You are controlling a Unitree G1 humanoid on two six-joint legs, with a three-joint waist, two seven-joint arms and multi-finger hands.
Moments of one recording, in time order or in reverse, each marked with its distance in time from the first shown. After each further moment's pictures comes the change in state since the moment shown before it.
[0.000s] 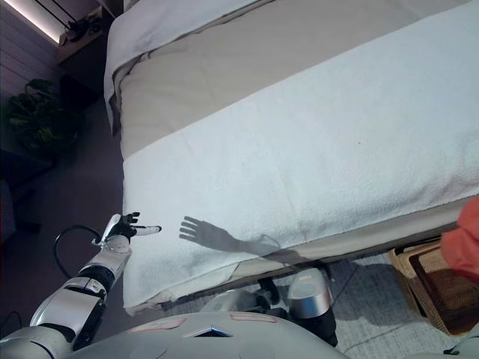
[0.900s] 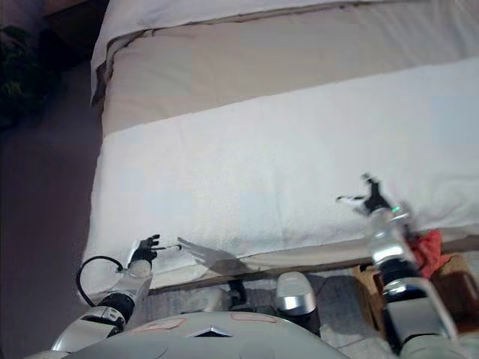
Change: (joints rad) left arm 0.214 -0.178 0.096 -0.113 -0.023 -0.003 0.036; right arm 0.459 0.703 0.107 -0.739 0.227 -0.136 -0.050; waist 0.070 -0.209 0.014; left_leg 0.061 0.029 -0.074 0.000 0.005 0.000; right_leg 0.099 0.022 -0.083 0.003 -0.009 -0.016
